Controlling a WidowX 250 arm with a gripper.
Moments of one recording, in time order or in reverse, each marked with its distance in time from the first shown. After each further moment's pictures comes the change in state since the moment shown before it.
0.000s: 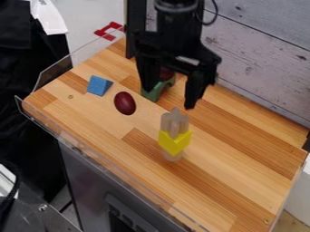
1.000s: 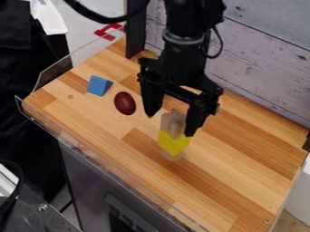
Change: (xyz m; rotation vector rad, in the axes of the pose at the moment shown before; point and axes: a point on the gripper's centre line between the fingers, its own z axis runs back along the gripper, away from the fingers) arm -0.006 -0.002 -0.027 -0.003 0.093 -0.015
